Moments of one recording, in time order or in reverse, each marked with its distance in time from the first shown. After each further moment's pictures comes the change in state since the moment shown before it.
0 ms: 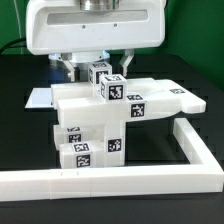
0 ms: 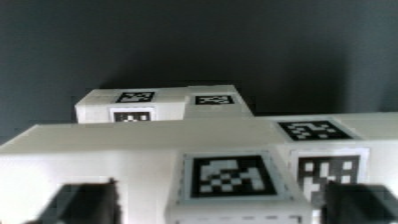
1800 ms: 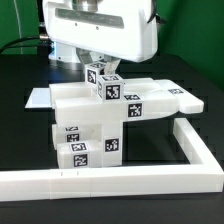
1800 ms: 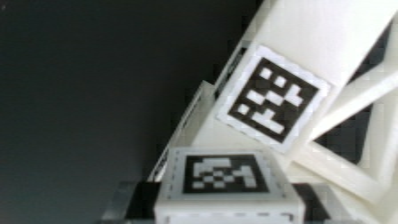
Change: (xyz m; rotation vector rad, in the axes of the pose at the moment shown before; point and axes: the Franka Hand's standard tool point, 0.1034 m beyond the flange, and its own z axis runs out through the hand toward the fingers) arm 0.000 -0.001 0.001 0.050 -0.012 1.146
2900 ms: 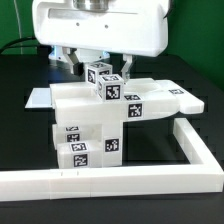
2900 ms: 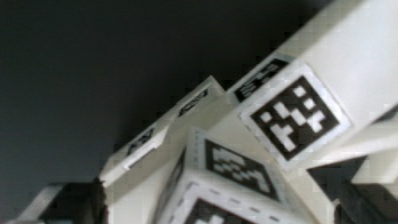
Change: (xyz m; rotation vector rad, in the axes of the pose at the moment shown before) arm 0.000 -0.002 -0.002 -0.021 0.015 -0.526
